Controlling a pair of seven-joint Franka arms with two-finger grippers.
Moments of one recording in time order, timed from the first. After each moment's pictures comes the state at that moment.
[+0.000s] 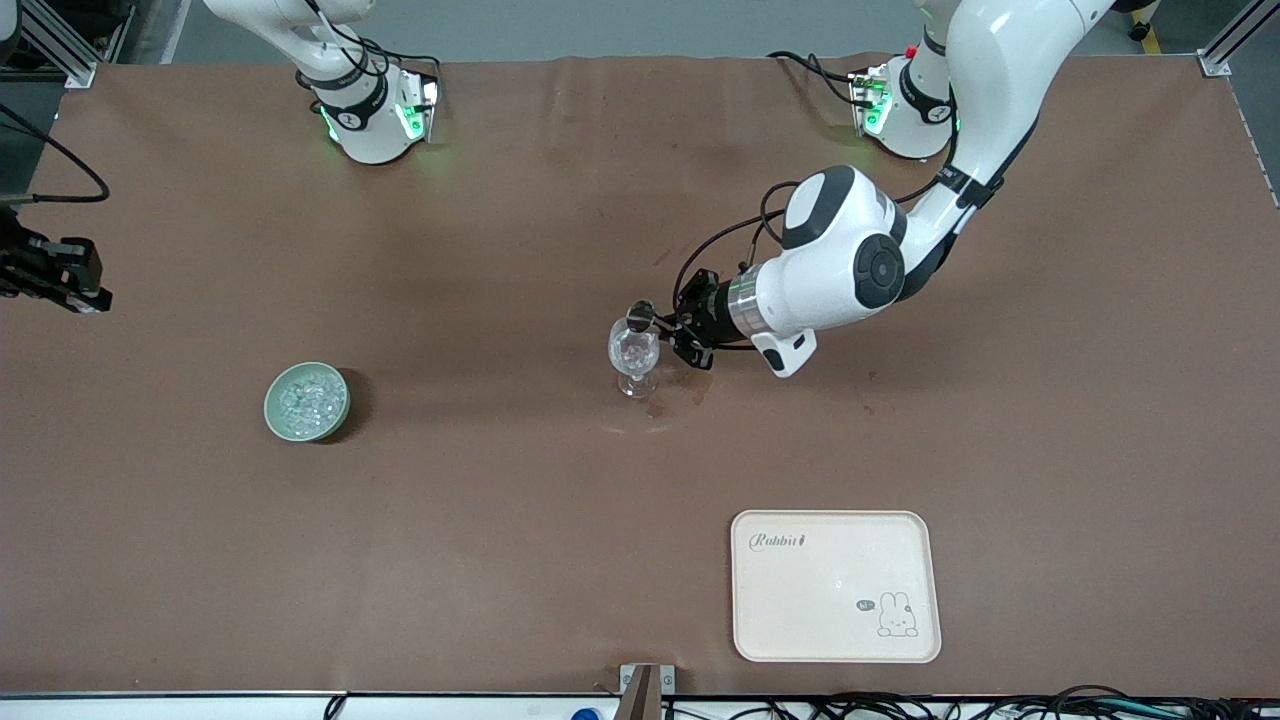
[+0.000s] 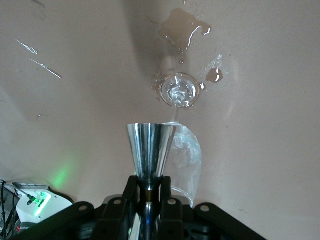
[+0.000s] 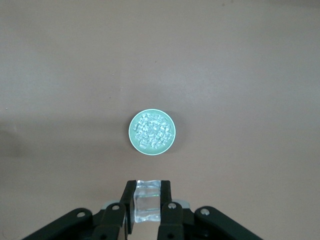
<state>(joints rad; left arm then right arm) -0.03 0.51 -0.68 -1.77 -0.39 2.34 -1.87 0.00 0.06 -0.05 -1.49 -0.01 1.58 -0.12</state>
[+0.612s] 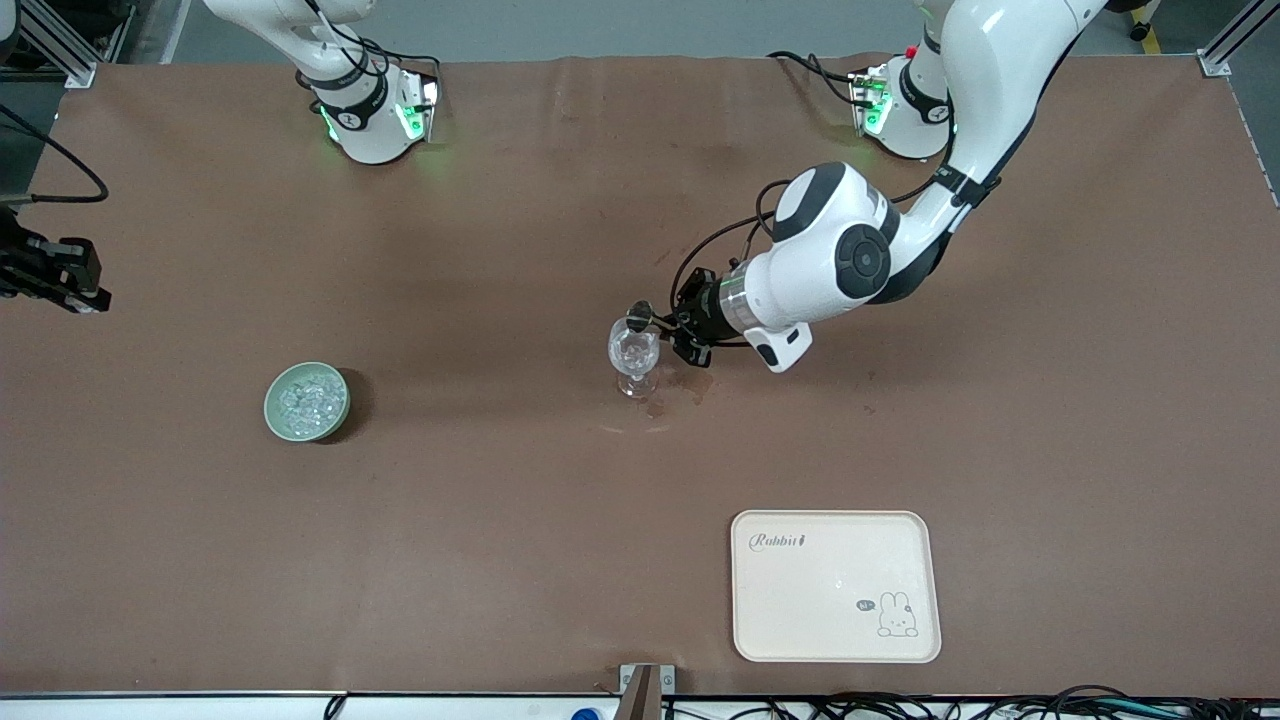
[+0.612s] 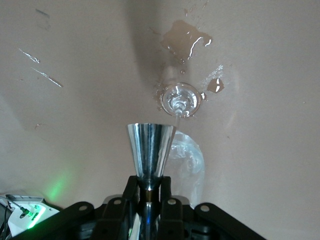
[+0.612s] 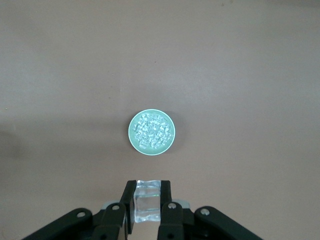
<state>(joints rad) -0.06 0.51 -0.68 -1.77 -0.30 2.34 -1.97 0.00 0.06 -0.05 -1.49 -0.01 1.58 -0.12</state>
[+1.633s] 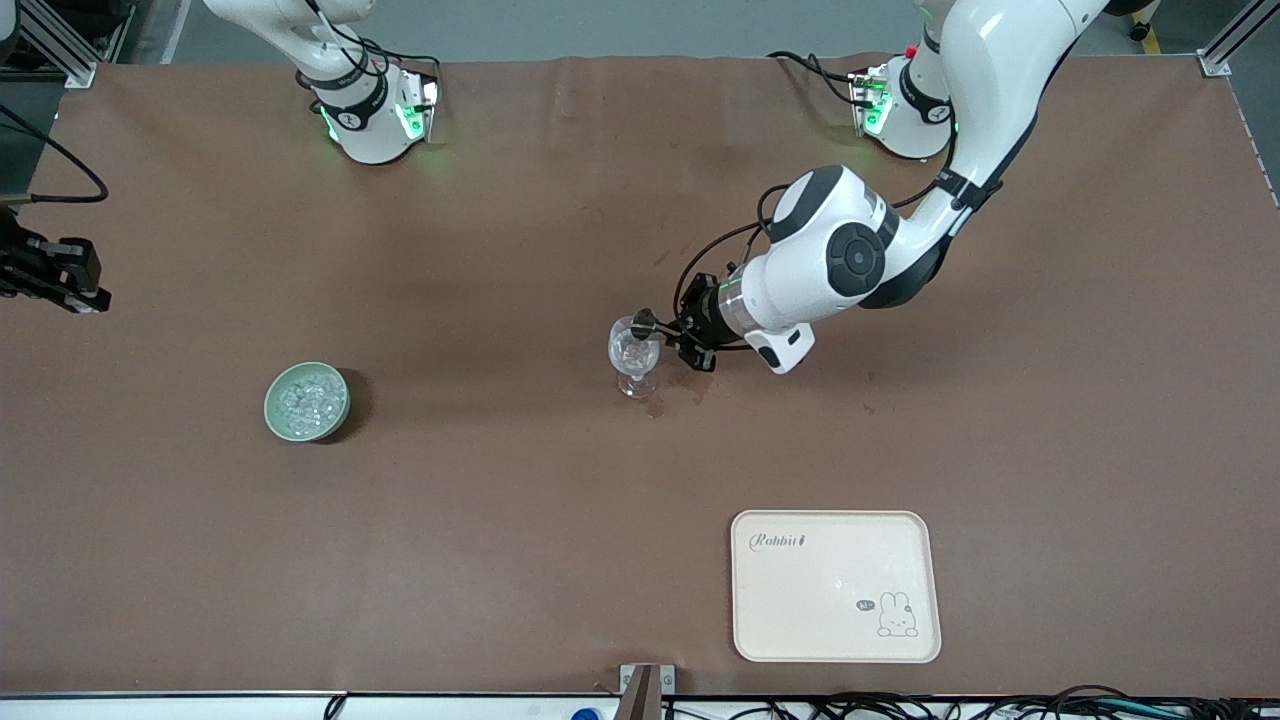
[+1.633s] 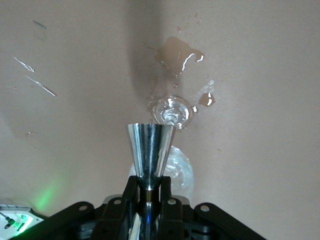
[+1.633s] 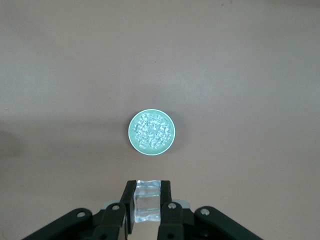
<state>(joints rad) -0.05 0.52 -0.67 -1.75 -0.23 2.34 -2.03 0.00 0.06 -0.05 -1.49 -0.01 1.58 -0.12</state>
